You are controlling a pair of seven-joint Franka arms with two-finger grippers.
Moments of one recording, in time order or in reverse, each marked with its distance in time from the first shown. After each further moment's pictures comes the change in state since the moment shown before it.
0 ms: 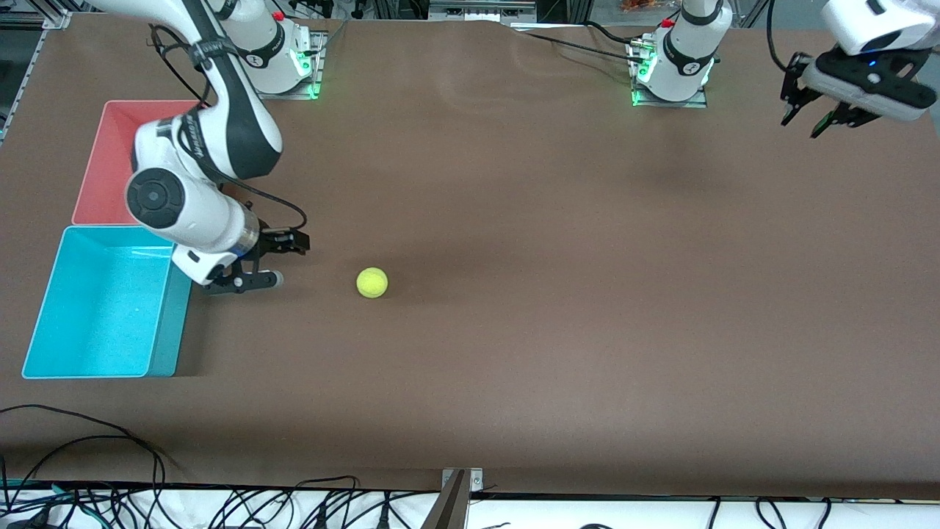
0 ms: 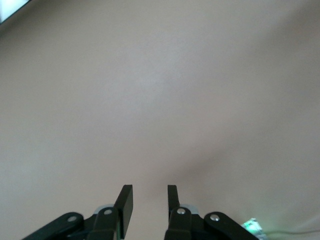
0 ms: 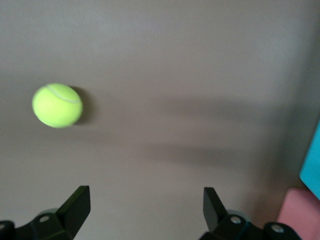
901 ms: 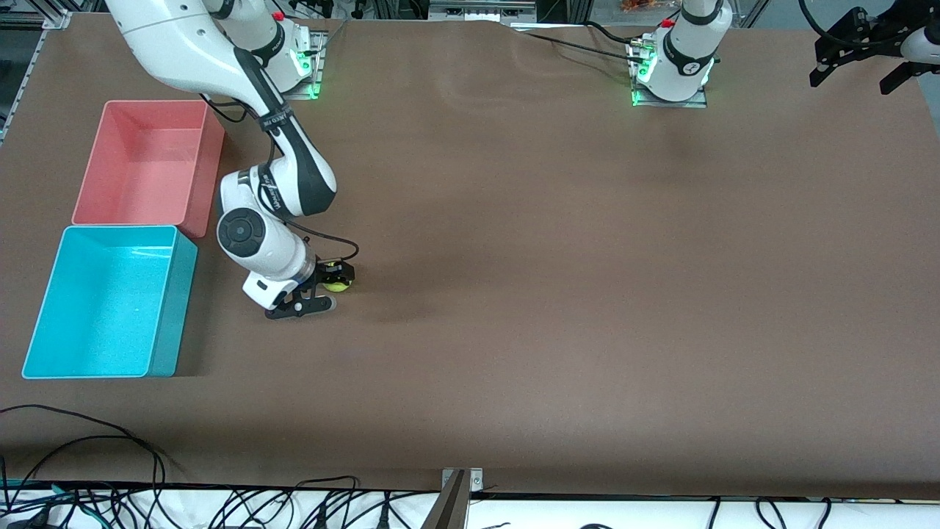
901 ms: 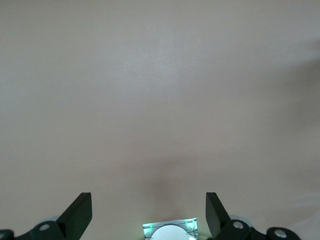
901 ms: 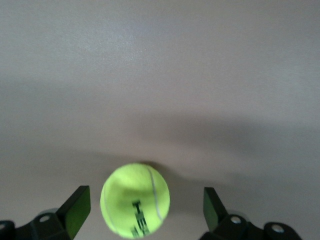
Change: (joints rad) left arm -0.023 0.023 0.080 0.127 -0.041 -0.127 -0.323; right arm 0.061 0.211 0.000 -0.019 0.000 0.272 0.008
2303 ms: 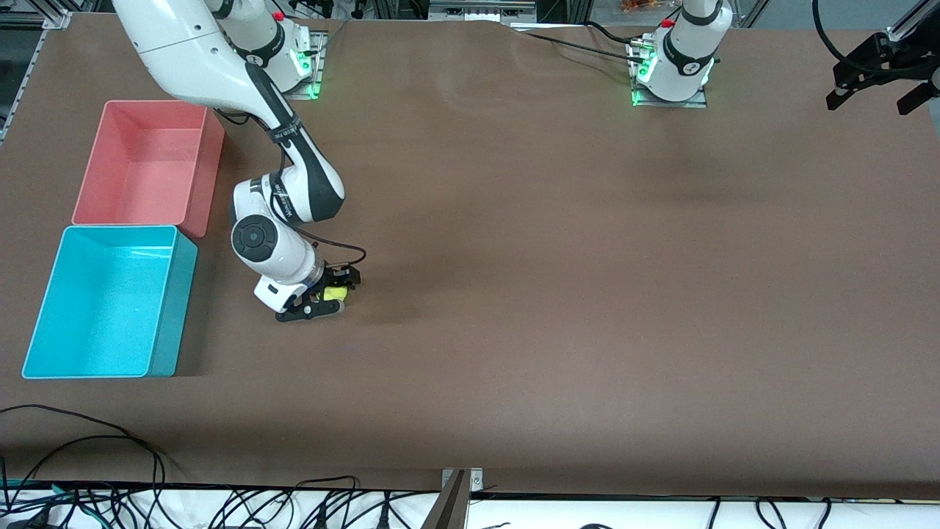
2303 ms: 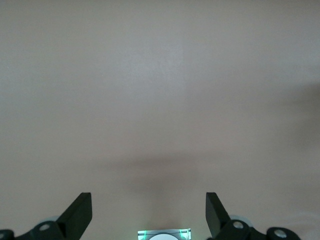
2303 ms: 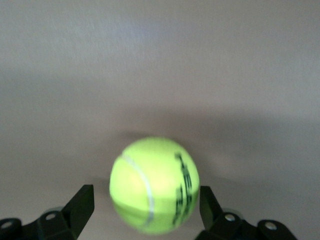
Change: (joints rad) left arm 0.020 0.106 0.011 0.115 -0.007 0.000 -0.008; right arm 0.007 0.048 -0.002 0.005 0.000 0.119 -0.002
